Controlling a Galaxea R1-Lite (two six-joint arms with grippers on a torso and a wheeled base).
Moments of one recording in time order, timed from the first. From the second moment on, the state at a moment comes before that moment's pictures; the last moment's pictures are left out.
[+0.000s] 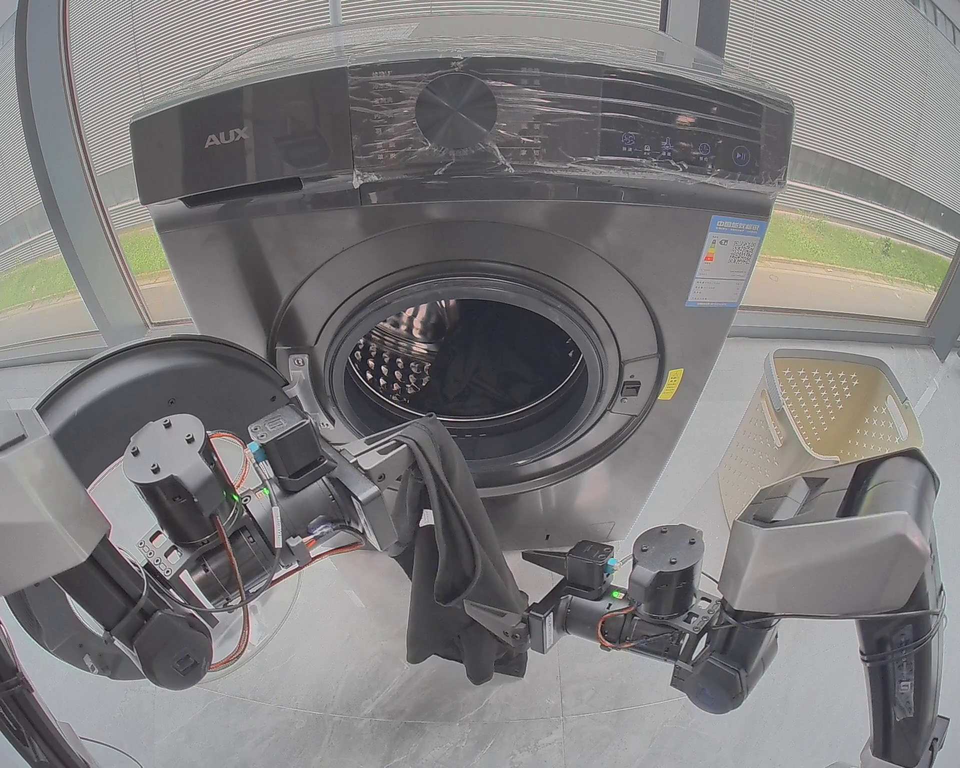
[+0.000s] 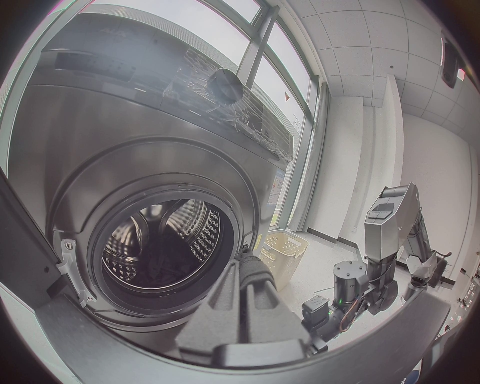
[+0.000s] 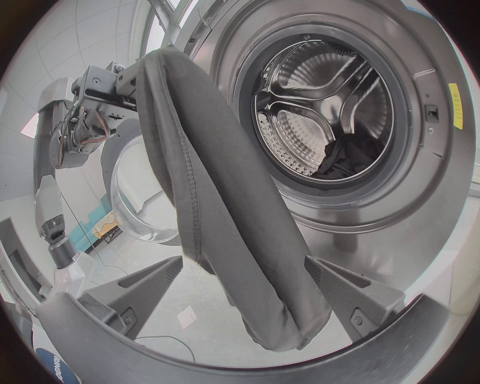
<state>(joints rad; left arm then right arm) -0.51 1.89 -0.48 -1.55 -0.31 -0.07 0.69 2.39 -0.63 -1.54 0.24 0.10</state>
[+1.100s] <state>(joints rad) -0.55 1.81 -0.46 -1.55 -0.35 -0.08 0.73 2.55 -0.98 -1.49 0.21 0.10</state>
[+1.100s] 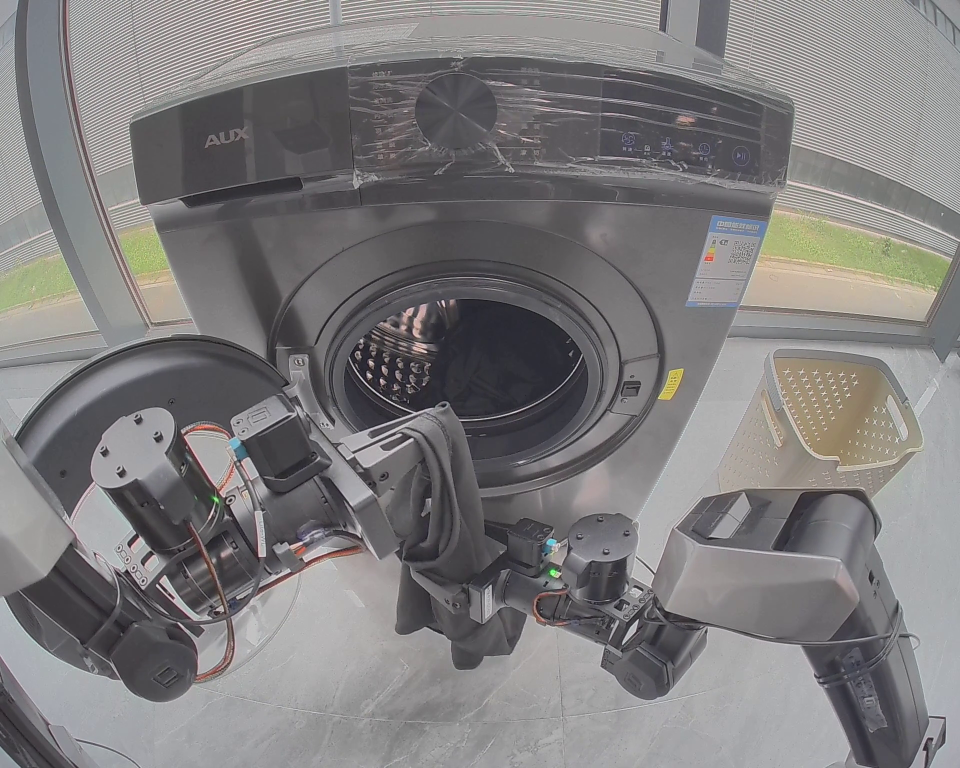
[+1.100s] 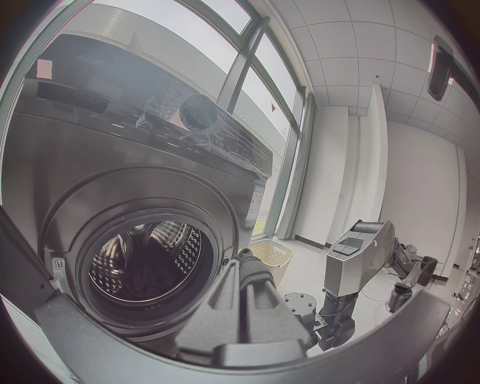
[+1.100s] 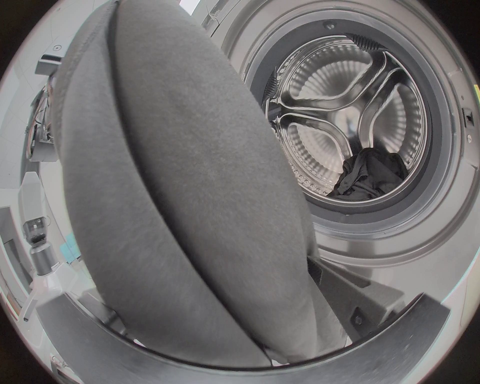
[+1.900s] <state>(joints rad) -0.40 1.99 -0.52 -1.55 -0.31 -0.07 0.79 2.46 -0.66 -1.55 0.19 0.10</state>
